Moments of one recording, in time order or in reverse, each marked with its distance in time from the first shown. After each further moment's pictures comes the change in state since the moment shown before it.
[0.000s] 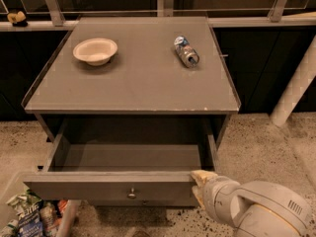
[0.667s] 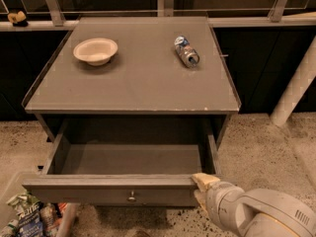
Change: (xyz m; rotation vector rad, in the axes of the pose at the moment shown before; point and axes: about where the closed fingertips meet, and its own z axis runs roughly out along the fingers) arm 0.006 0.013 -0.004 0.005 -0.008 -0.025
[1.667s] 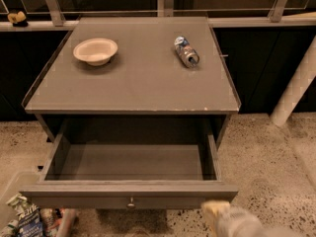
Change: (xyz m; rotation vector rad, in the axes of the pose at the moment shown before) arm -0.006 0.025 -0.037 0.061 0.001 -0.089
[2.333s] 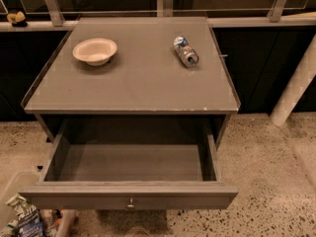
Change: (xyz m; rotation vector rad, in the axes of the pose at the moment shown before) arm 0.007 0.127 -0.061 -0.018 0.007 0.000
